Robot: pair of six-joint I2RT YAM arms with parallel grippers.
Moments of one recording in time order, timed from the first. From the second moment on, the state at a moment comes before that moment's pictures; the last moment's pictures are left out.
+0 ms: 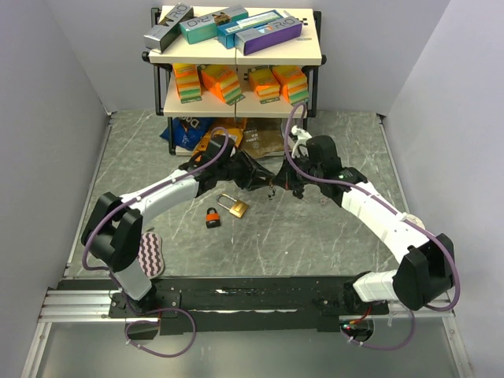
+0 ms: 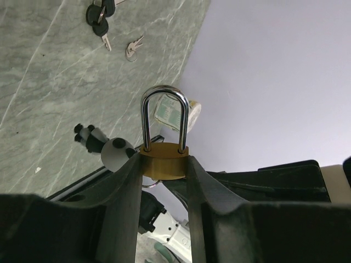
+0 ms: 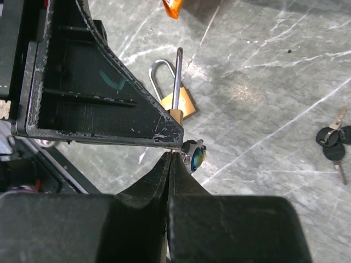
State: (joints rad) left arm -0.63 1.67 1.22 -0.10 0.42 -1.46; right arm 0.46 1.32 1.08 -0.37 -0.31 0.32
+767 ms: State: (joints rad) left arm -0.63 1.62 1.13 0.20 0.40 -1.42; right arm 0.29 1.32 1.05 -0.22 -0.59 0.60
